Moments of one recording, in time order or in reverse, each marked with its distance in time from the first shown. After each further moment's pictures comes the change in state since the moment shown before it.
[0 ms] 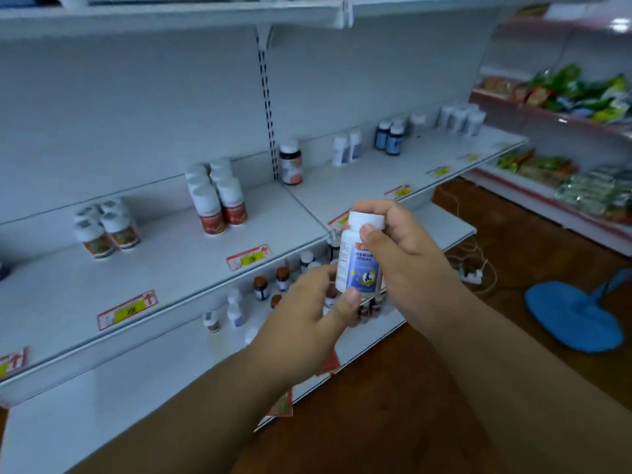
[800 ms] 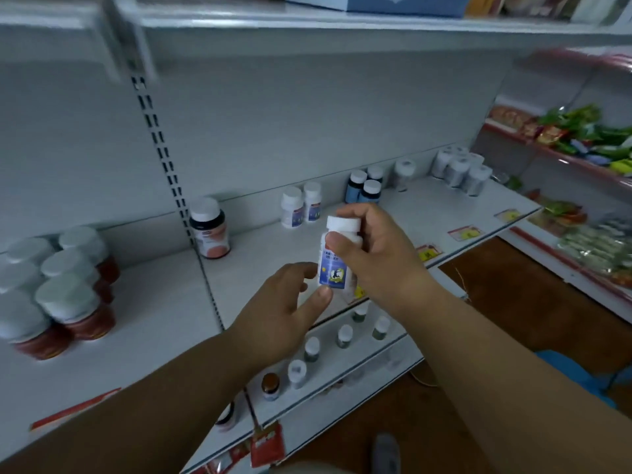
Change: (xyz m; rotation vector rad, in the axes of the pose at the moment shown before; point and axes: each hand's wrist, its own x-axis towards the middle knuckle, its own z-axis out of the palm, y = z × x) left_hand 0.336 -0.064 0.046 0.085 0.076 -0.123; right_hand 0.312 0.077 -0.157 -0.179 -0.056 -0.006
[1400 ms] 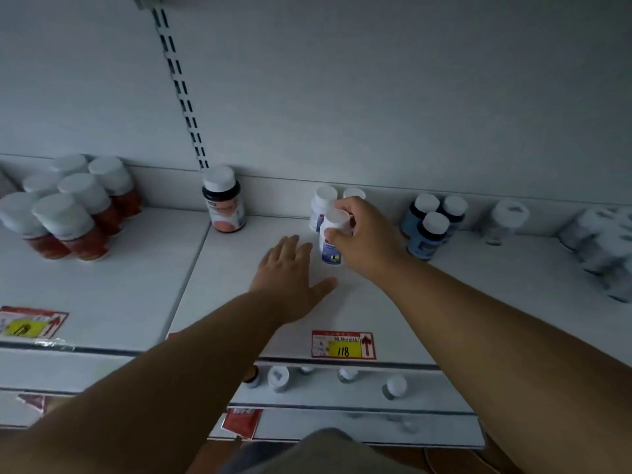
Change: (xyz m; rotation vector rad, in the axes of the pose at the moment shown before) left_hand 0.150 -0.052 0.074 0.688 0.217 -0.557; right_hand 0.202 0.123 -0.011 -0.463 -0.435 -0.256
